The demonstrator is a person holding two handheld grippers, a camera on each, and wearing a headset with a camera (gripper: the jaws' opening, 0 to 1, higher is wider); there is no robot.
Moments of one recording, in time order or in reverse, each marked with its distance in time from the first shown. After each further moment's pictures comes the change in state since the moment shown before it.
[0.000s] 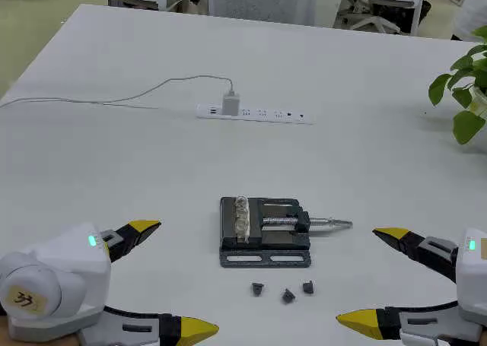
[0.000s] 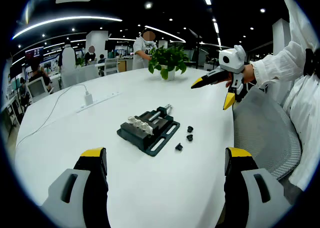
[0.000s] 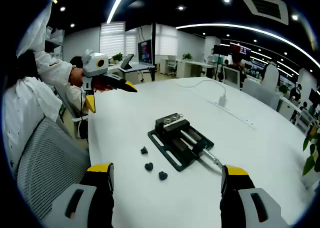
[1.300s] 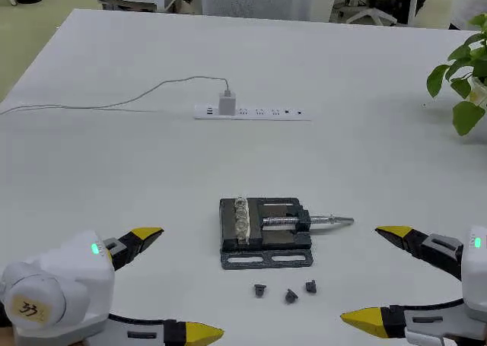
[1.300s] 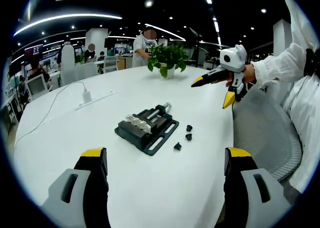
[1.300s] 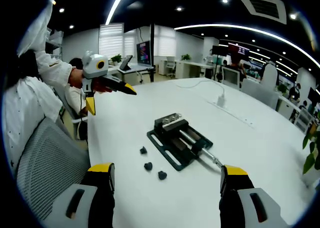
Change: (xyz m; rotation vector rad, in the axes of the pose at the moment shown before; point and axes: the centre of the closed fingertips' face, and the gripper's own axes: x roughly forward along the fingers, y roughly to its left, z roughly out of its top) left arm 0.001 -0.003 -0.004 -0.010 0.017 -0.008; right arm 0.000 0.002 -0.001 0.009 -0.011 -0.007
